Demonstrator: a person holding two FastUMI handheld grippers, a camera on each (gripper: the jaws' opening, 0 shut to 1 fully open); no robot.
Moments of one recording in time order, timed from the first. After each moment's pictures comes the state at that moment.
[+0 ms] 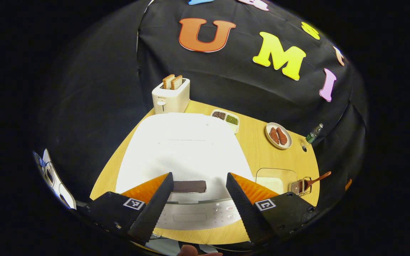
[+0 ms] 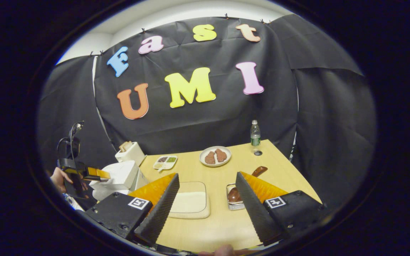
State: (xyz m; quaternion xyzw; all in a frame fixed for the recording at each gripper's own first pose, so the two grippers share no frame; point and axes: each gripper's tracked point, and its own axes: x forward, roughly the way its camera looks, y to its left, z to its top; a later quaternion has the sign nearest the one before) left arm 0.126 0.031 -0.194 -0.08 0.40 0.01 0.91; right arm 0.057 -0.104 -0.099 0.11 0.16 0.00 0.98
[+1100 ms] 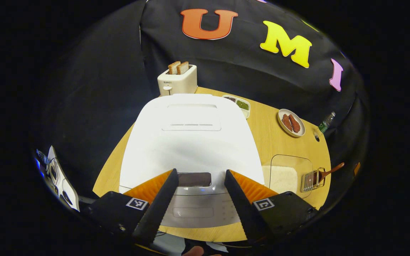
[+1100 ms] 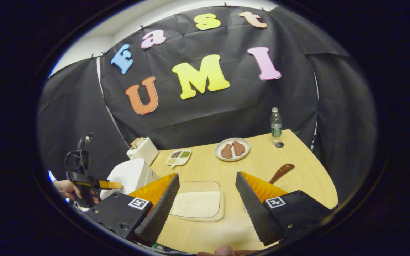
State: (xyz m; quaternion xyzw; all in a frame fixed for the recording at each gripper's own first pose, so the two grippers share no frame) left arm 0.115 0.035 -0.228 -0.05 0.42 0.05 0.90; right arm 0.116 -0.080 -0.126 0.14 0.19 0.08 0.97
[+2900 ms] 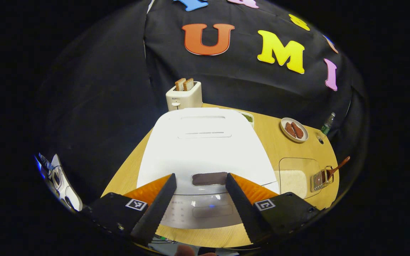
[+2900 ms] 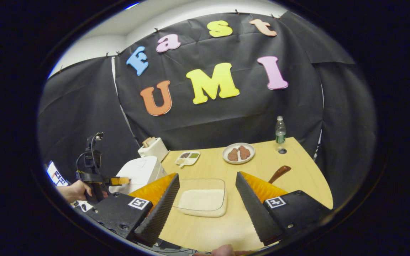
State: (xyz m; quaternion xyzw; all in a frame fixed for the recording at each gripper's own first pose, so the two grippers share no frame) left arm 0.109 0.059 -0.218 -0.04 0.34 0.06 0.94; right arm 0.065 -0.075 -0.092 0.10 0.15 0.10 0.98
